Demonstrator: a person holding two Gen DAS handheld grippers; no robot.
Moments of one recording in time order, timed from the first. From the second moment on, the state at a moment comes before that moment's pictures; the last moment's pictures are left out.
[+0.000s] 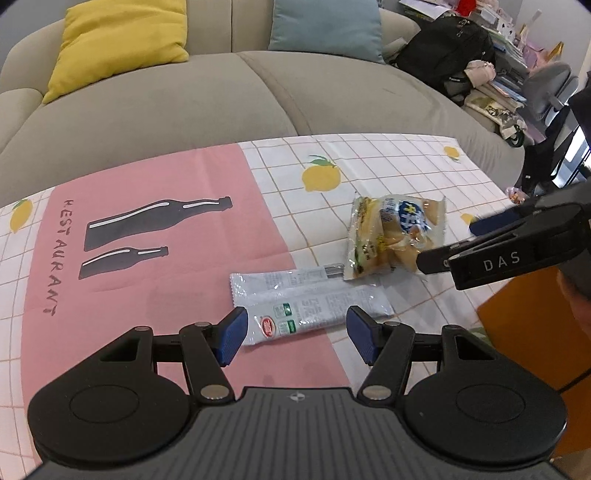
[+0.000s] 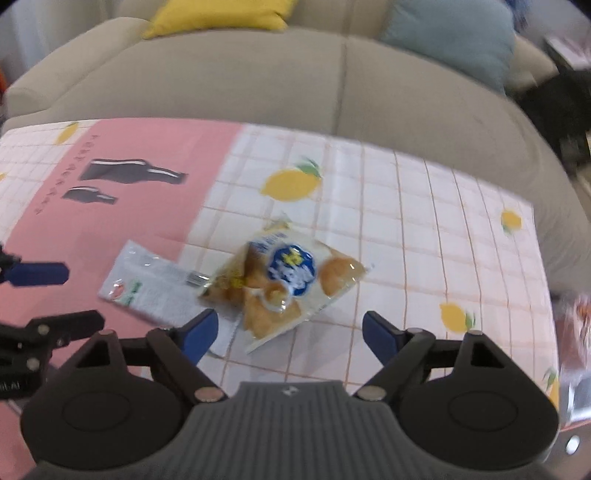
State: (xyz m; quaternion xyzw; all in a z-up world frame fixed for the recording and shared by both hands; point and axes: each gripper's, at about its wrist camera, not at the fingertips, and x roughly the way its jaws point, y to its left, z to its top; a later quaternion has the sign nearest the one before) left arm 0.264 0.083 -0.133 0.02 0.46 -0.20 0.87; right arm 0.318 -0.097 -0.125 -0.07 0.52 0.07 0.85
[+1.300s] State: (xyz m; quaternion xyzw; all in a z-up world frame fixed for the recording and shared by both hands) left arm 0.303 0.062 -0.166 0.07 0.53 -0.23 0.81; right arm 0.335 -0.091 -0.142 -0.04 0.52 0.11 0.85
